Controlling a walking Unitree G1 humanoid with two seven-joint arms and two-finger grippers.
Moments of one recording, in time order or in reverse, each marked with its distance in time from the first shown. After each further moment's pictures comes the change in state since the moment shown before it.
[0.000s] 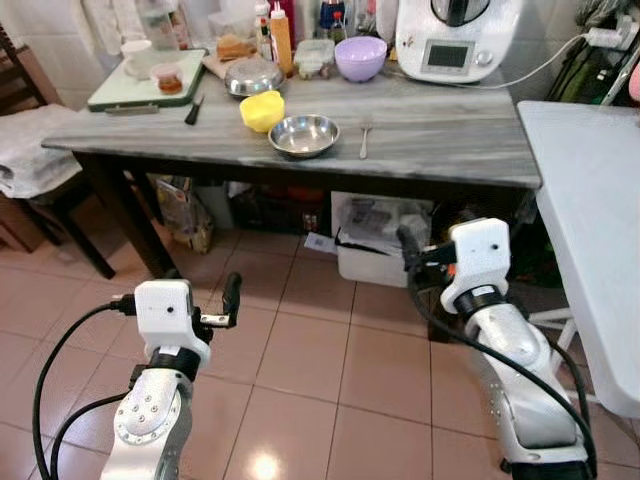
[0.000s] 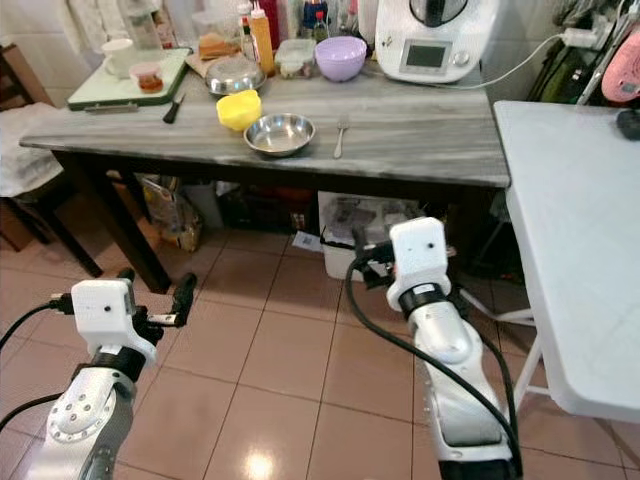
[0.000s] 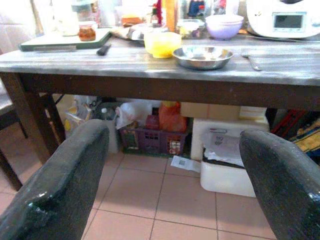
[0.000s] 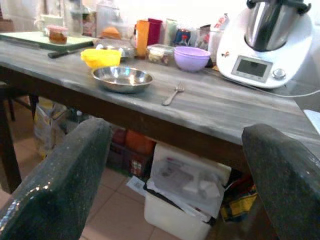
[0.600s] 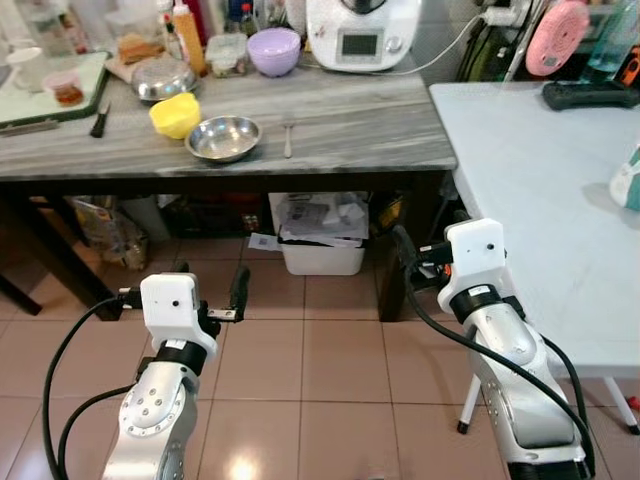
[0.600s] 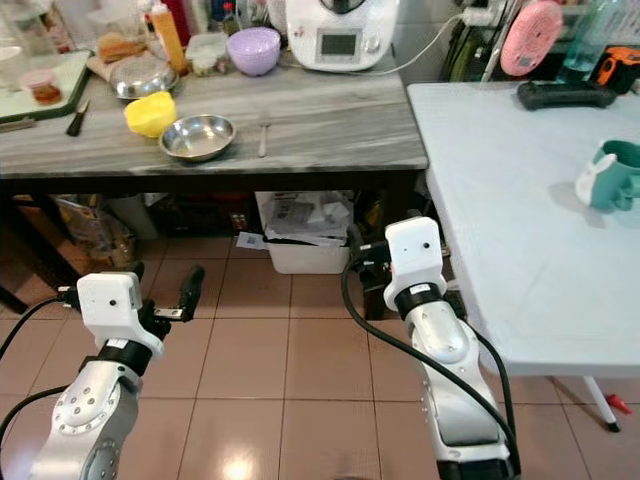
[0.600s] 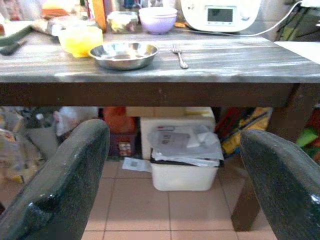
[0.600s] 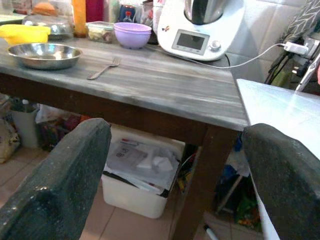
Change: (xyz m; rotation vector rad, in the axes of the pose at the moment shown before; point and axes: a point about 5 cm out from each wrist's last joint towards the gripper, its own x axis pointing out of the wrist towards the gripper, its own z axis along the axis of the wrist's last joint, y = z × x) left arm 0.005 0.000 0.005 -0.015 -0.019 -0.025; right arm 0.001 0.002 0.001 0.003 -0.002 0.004
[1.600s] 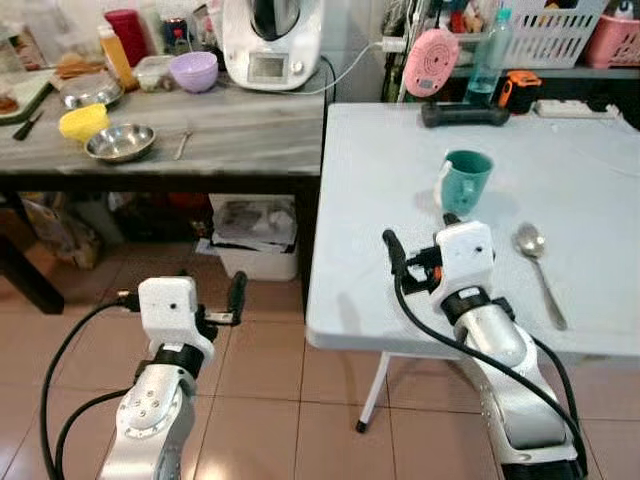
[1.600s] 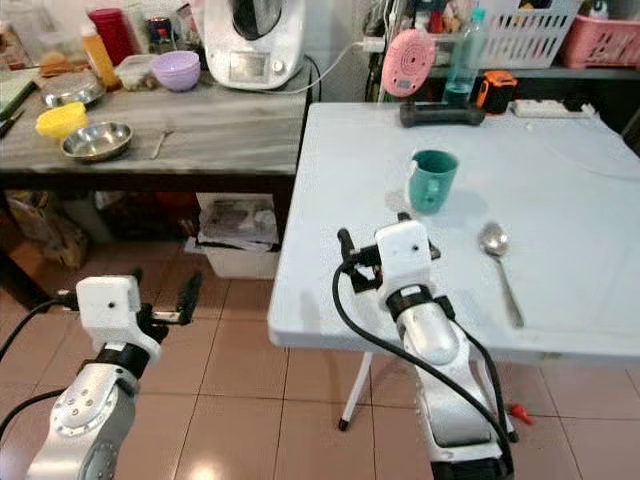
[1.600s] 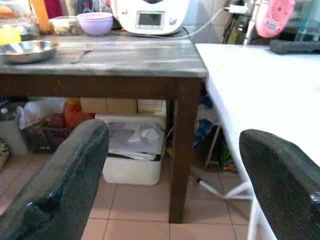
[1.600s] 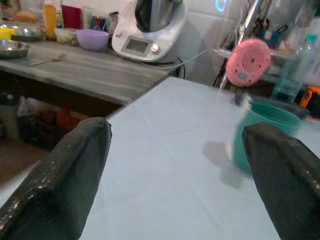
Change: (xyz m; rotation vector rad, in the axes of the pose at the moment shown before) left arm 0.002 -0.002 -0.005 -0.017 0.018 -0.008; right arm 0.002 0.005 0.002 -0.009 -0.021 0.017
